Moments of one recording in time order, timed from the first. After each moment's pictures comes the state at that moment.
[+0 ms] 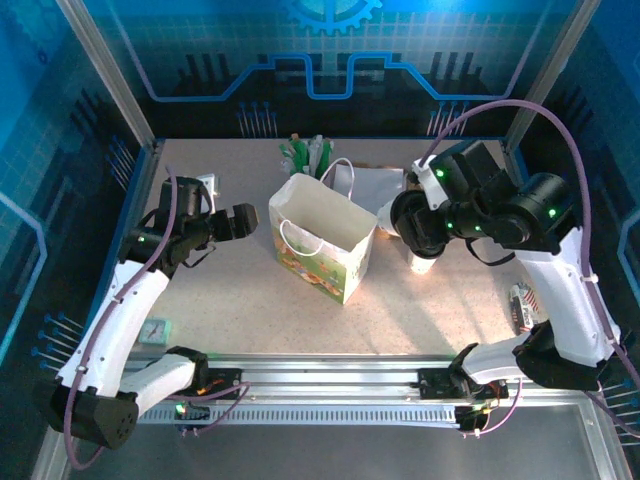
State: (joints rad) left arm -0.20 1.05 1.14 -0.84 0.08 -0.40; right arm 0.71 1.38 2.14 -1.71 0.15 0.19
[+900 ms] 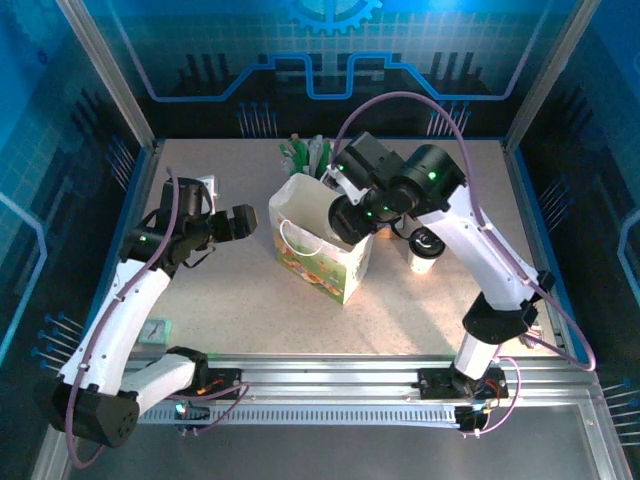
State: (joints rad) left arm -0.19 1.05 1.13 -0.83 0.07 -0.40; right arm 0.87 1.75 2.32 -1.71 0.15 0.17
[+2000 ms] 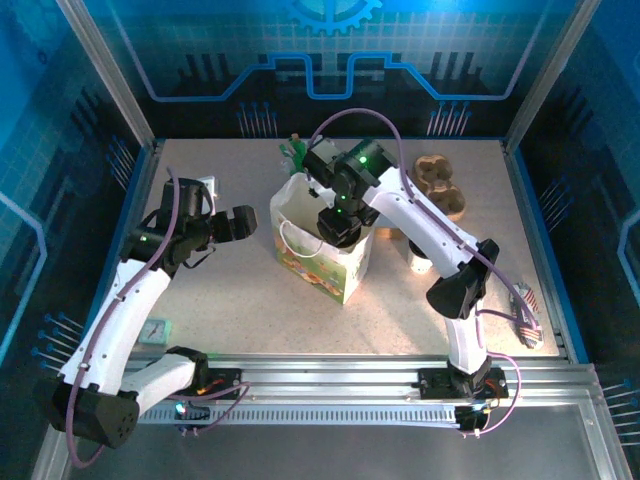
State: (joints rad) left arm -0.19 1.05 1.12 -0.83 0.07 -0.40; right arm 0.80 1.99 2.29 -1.71 0.10 0.13
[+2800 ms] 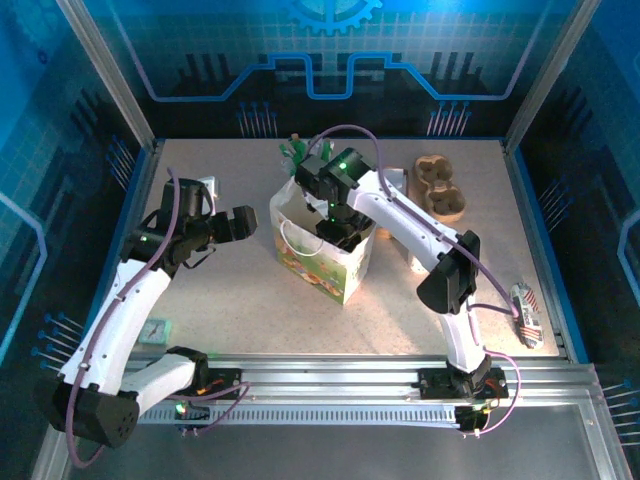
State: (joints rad) left arm -0.19 1.05 1.12 -0.83 0.07 -0.40; right arm 0.80 2.06 2.20 -1.71 0.10 0.11
